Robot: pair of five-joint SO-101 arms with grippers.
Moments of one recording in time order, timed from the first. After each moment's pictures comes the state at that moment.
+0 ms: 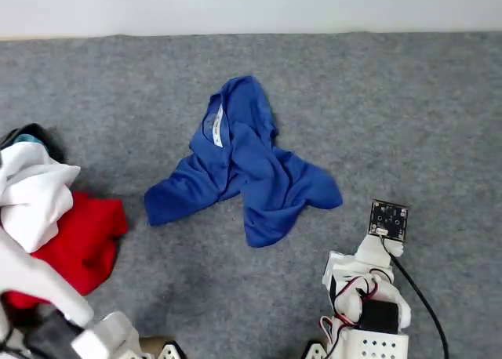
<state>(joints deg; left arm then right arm) -46.5 -15.8 -22.6 99.4 -22.6 3.3 -102.9 95.6 74.0 -8.9</state>
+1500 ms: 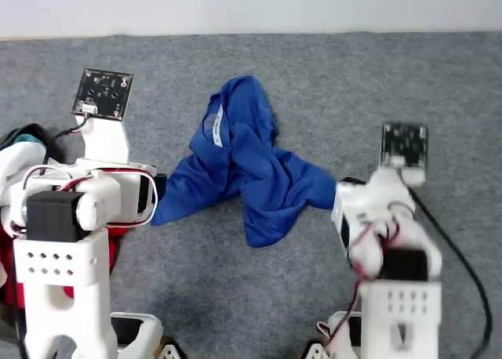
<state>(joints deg) -0.6 -37.8 12.4 96.9 0.9 -0.9 -55.8 48.4 61.4 -3.7</state>
